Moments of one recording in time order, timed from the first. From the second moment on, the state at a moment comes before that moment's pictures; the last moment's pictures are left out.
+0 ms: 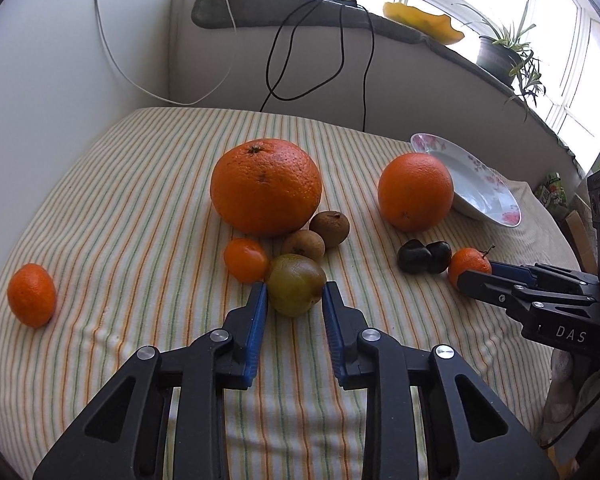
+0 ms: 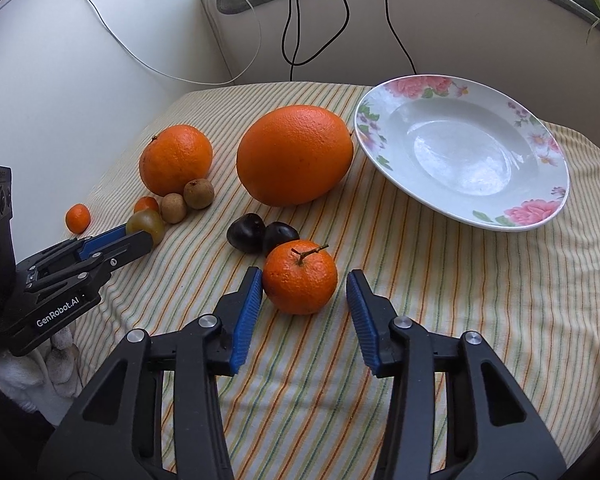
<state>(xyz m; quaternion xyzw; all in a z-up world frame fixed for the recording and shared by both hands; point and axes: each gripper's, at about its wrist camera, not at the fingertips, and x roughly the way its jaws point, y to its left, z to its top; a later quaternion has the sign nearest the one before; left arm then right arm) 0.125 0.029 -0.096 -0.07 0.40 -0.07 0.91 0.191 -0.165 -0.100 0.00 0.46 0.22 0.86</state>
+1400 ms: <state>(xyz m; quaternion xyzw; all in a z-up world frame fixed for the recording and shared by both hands) 0.150 -0.061 -0.041 -0.05 0.34 -0.17 0.92 0.196 -0.237 -0.054 0.00 0.40 0.17 0.90</state>
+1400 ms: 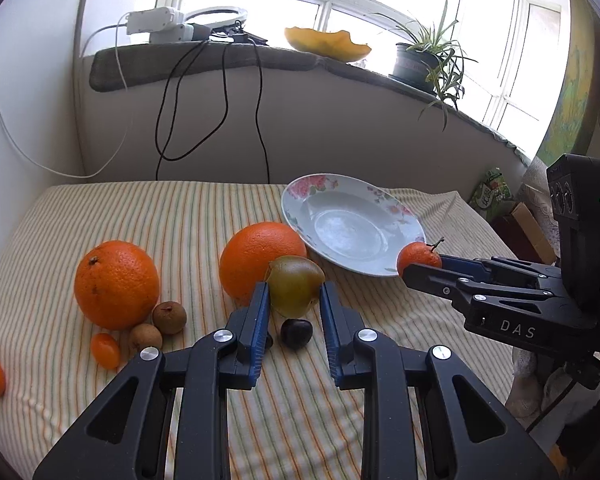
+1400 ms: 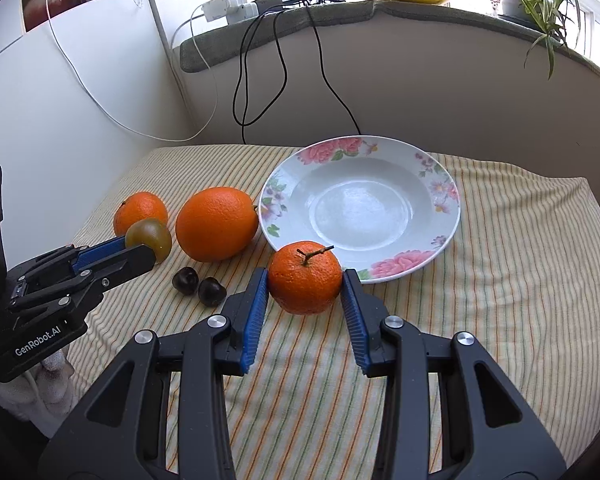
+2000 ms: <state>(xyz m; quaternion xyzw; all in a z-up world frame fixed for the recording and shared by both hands) 0.201 -0.132 -0.056 -0.01 0.37 -0.21 0.91 0.258 -0.282 -0.074 0.02 0.41 0.14 0.90</state>
